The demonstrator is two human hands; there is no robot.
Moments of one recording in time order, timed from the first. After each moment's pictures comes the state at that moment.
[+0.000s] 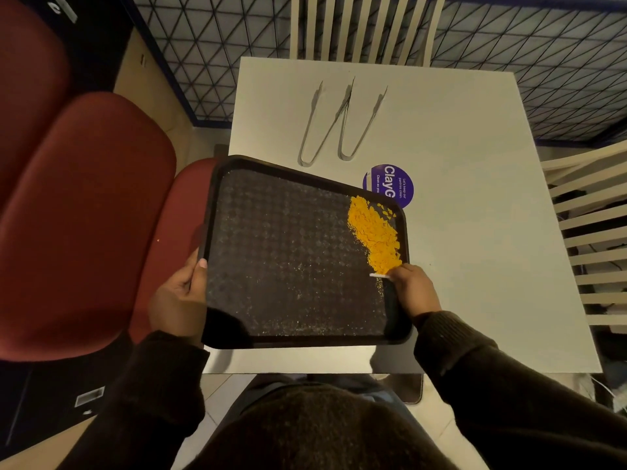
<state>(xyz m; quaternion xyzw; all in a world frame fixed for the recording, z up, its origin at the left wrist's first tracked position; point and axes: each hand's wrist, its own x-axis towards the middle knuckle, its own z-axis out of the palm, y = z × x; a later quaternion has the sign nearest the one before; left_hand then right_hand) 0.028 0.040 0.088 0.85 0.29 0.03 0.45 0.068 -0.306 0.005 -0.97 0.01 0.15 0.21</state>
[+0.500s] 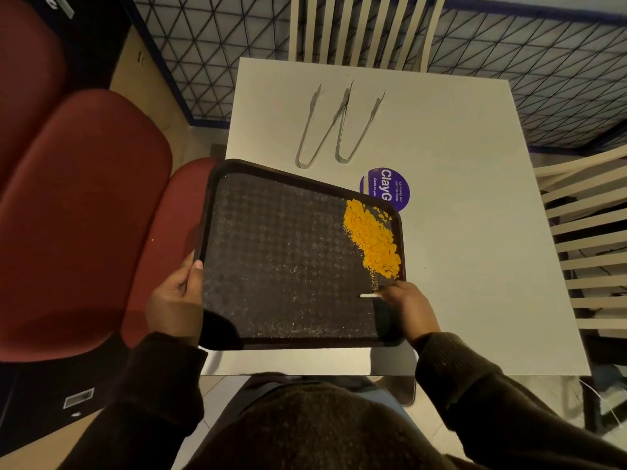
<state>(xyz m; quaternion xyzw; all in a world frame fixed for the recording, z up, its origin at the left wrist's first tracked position) 0.026 0.041 0.082 0.82 0.30 0.03 0.48 0.038 -0.302 0.018 -0.96 -0.01 0.18 0.20</state>
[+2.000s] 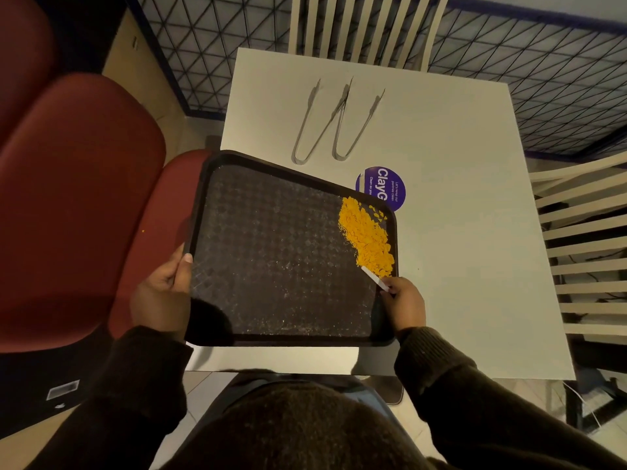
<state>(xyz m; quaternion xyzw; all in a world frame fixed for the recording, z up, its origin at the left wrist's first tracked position) 0.032 0.034 0.089 0.85 0.32 0.03 0.42 0.052 -0.300 0.005 -0.93 0.18 0.14 0.30</state>
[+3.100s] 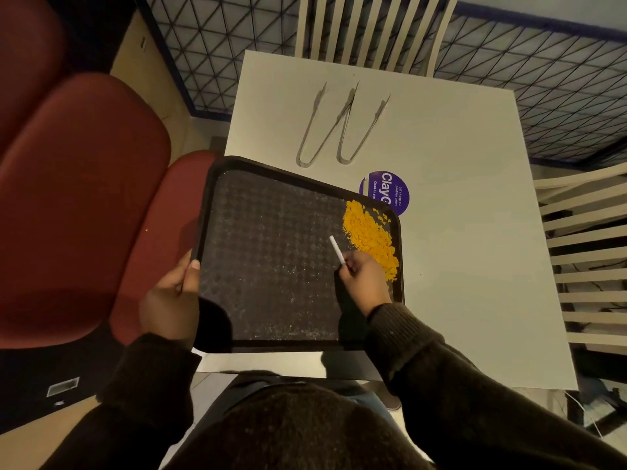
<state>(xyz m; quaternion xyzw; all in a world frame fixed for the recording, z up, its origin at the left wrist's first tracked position) 0.023 0.026 0.091 0.81 0.36 0.03 0.46 0.095 -0.239 0.013 -0.90 0.08 0.17 0.39</state>
